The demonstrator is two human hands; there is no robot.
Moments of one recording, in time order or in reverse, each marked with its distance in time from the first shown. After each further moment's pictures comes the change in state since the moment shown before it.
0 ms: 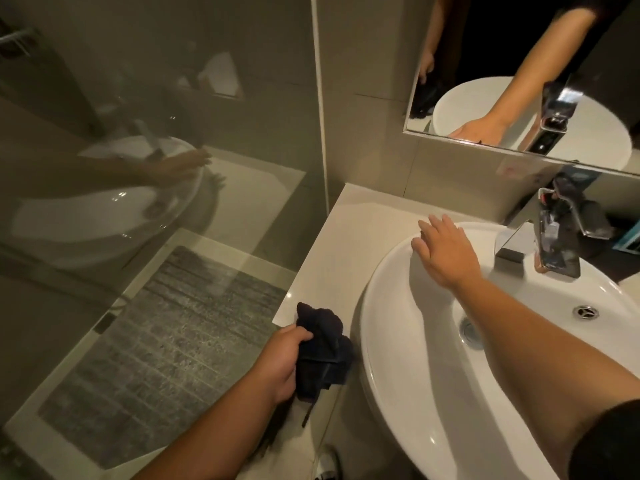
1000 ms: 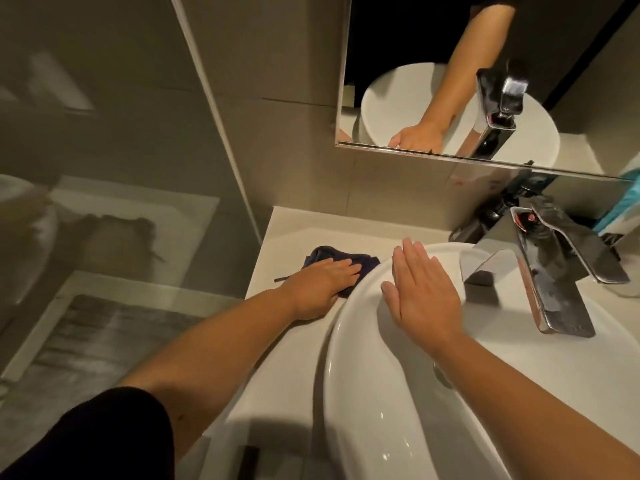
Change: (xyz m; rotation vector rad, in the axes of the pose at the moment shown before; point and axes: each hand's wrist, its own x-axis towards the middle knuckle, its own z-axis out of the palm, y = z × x) left_hand 0.231 0.099 0.132 1.779 -0.649 1.097; right_hand -0.004 0.013 0.032 -0.190 0.117 0.124
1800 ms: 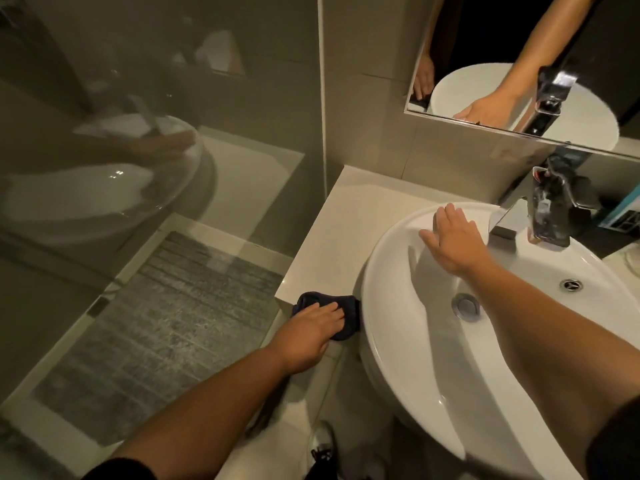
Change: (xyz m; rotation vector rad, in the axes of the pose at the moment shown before) left_hand -0.230 0.143 0.074 -0.030 0.041 -0.306; right_hand -0.017 0.008 -0.035 0.158 -0.295 -0.023
